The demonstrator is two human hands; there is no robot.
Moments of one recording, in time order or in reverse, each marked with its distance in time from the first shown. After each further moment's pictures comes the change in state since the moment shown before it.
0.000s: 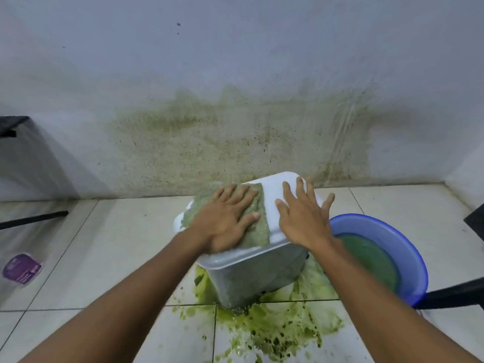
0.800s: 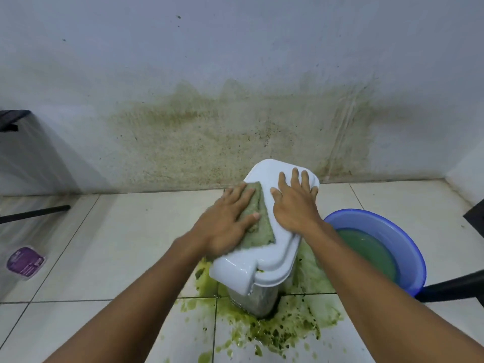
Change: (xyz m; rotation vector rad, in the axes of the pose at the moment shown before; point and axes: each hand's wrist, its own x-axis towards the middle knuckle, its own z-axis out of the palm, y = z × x) left_hand -0.020 0.010 0.000 -0.381 -0.013 -0.088; right_hand 0.016 -0.013 0.000 0.112 -0.045 0.009
